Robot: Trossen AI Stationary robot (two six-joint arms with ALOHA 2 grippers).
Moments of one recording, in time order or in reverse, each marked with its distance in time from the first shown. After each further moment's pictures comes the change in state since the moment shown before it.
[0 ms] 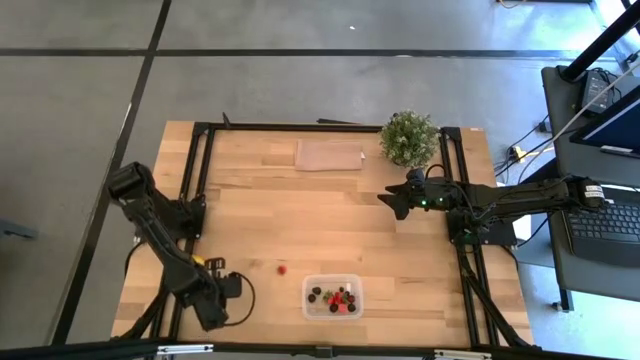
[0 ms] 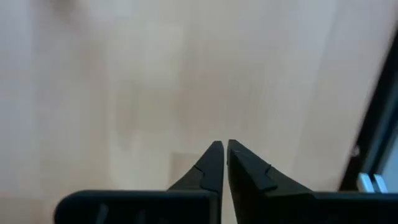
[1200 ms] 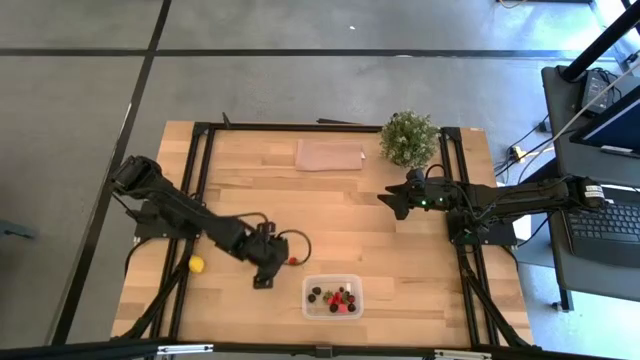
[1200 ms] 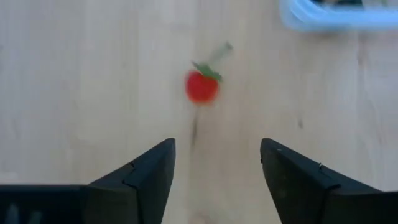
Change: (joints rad) left arm 0.507 -0.021 0.000 0.214 -0.118 0.651; right arm 0.000 0.000 0.000 0.000 -0.002 -0.003
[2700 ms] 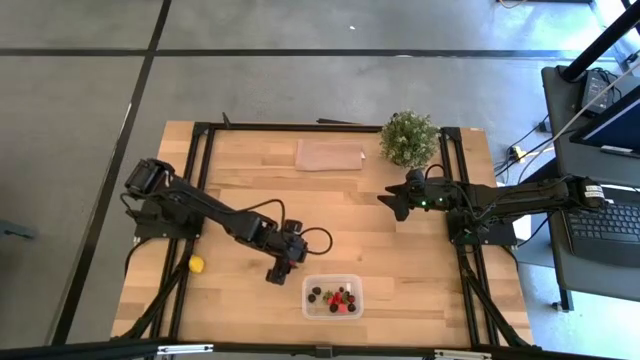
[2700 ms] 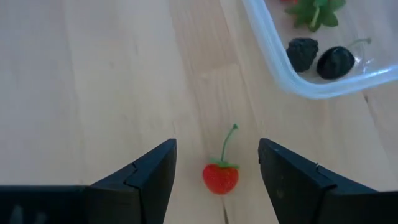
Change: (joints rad) left arm 0.145 0.110 0.045 0.220 0.119 0.422; right arm 0.000 0.000 0.000 -0.004 -0.008 -0.029
